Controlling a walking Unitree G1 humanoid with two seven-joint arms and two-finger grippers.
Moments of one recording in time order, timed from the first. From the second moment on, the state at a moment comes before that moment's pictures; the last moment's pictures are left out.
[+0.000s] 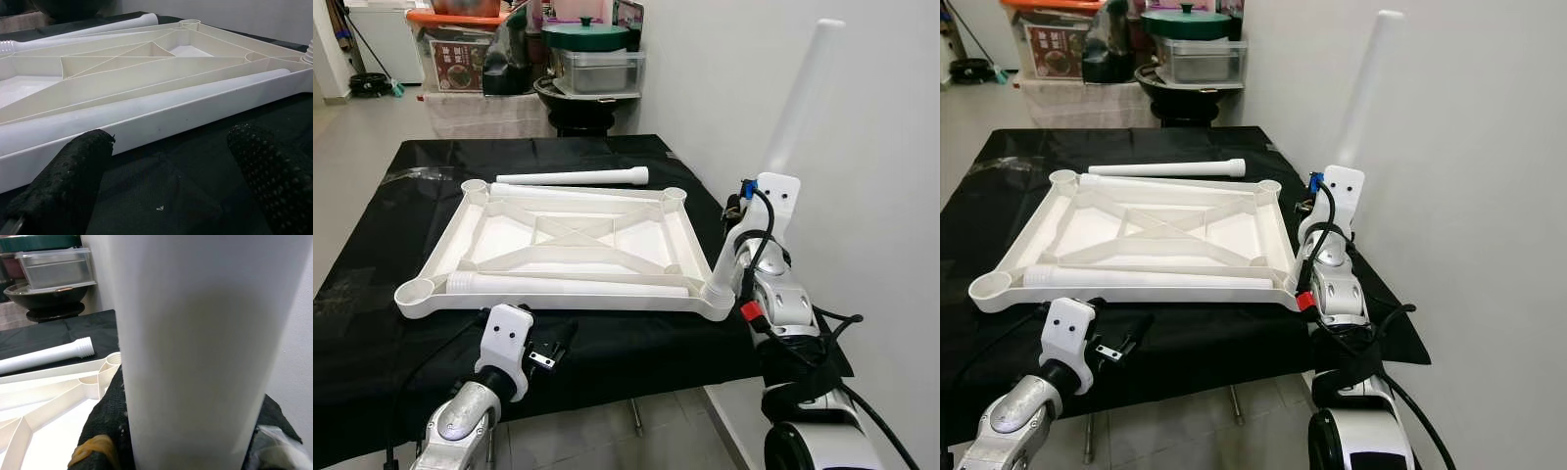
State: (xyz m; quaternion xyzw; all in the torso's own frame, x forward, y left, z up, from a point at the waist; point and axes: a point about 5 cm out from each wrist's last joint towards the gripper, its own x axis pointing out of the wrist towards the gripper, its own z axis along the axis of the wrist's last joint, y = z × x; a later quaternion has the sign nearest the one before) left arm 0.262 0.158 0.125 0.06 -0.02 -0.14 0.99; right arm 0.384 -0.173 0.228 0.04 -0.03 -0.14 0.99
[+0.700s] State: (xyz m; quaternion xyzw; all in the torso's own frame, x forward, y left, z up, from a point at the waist) left arm 0.263 0.157 0.125 0.06 -0.02 -0.14 0.99; right arm 0.372 -0.175 0.240 0.05 -0.08 -0.13 0.99
